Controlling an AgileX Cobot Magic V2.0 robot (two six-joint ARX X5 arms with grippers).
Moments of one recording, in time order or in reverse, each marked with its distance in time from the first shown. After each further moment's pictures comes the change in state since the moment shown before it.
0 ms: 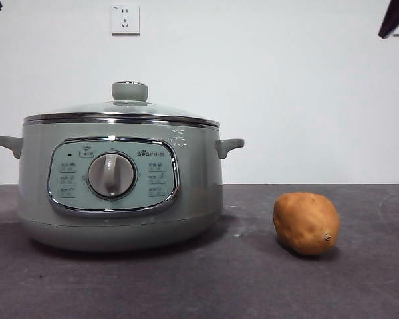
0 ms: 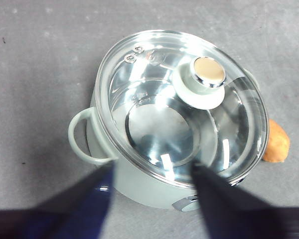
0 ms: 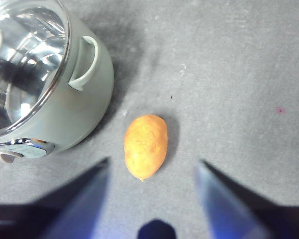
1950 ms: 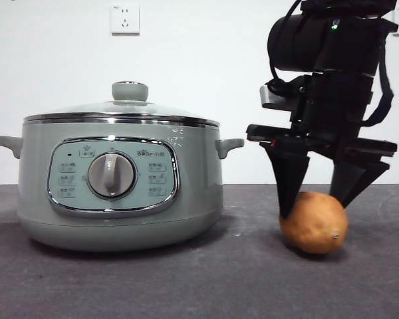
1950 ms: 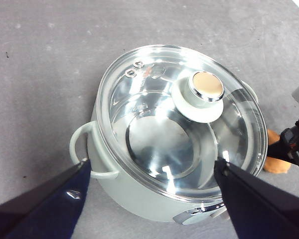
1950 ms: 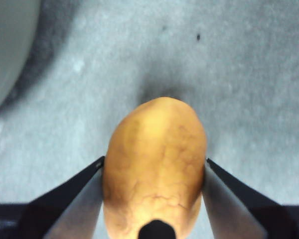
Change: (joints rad) left arm 0.000 0.000 0.000 0.047 0.003 -0.012; right arm 0.399 0.634 0.002 0.223 0.341 0.173
